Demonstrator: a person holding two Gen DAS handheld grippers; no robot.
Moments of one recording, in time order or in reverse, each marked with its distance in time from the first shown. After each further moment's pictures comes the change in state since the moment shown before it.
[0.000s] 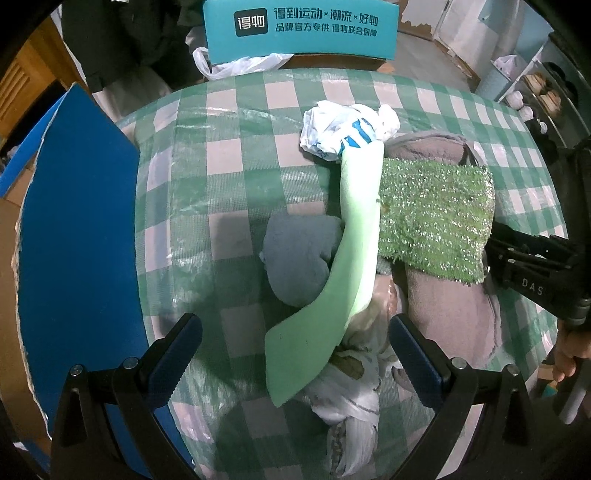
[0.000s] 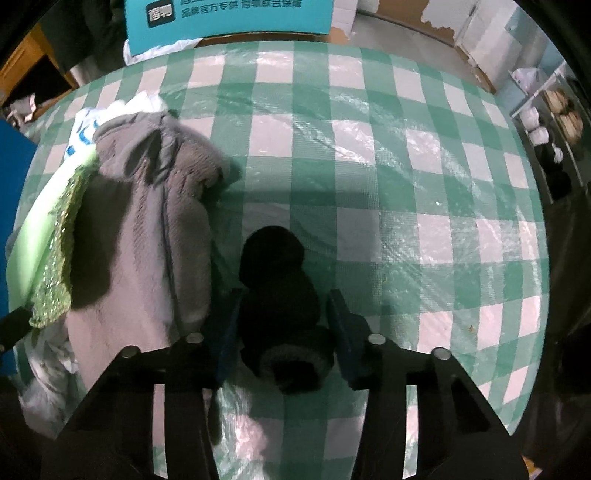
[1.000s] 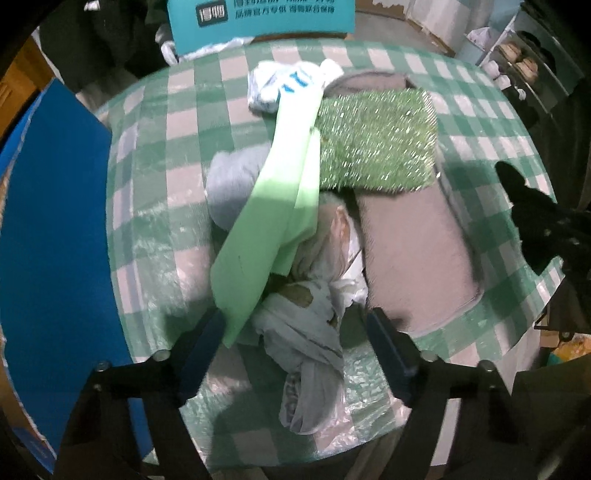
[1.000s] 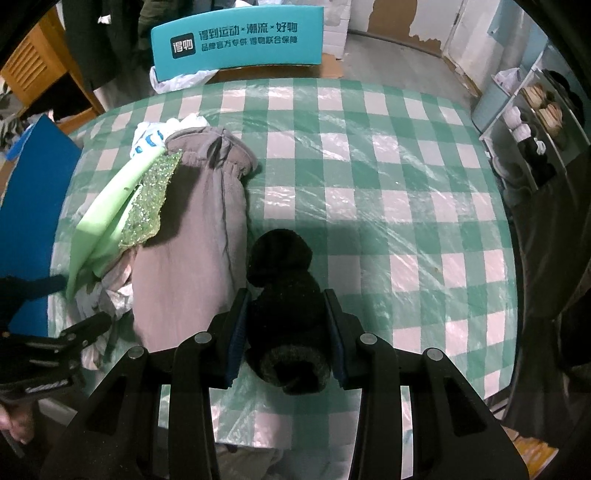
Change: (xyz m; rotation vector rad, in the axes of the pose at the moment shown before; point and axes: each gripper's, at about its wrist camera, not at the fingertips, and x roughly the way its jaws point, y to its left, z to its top) left arm 0.002 -0.032 -0.042 0.080 0.045 -0.032; right arm -0.073 0.005 -0.044 0.040 -0.088 0.034
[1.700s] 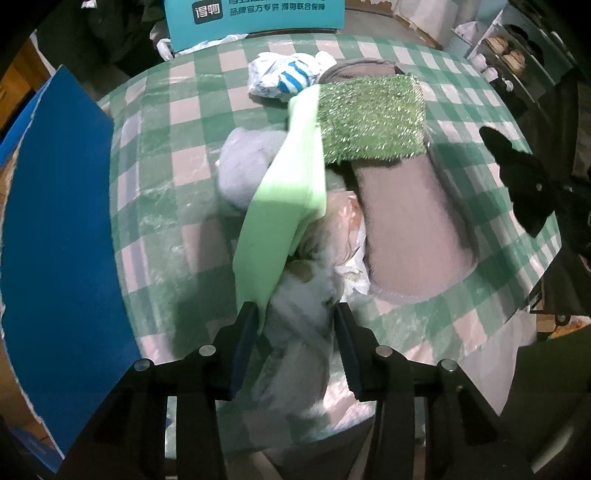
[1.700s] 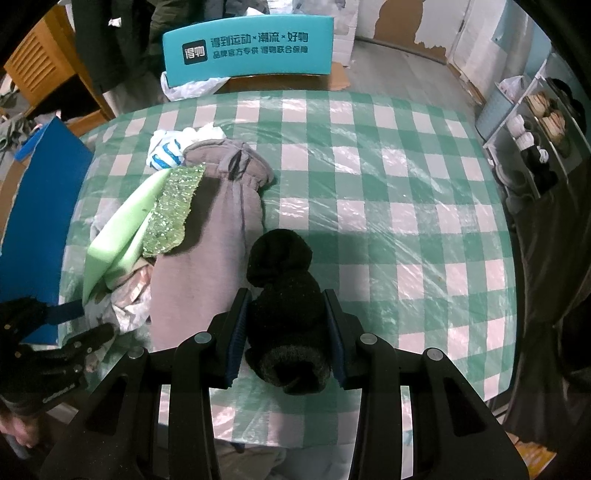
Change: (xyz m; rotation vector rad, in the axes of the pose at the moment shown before) left arm -0.011 0.004 -0.024 0.043 0.001 -0.029; right arm -0.010 0.012 0.005 -0.017 -0.018 0.014
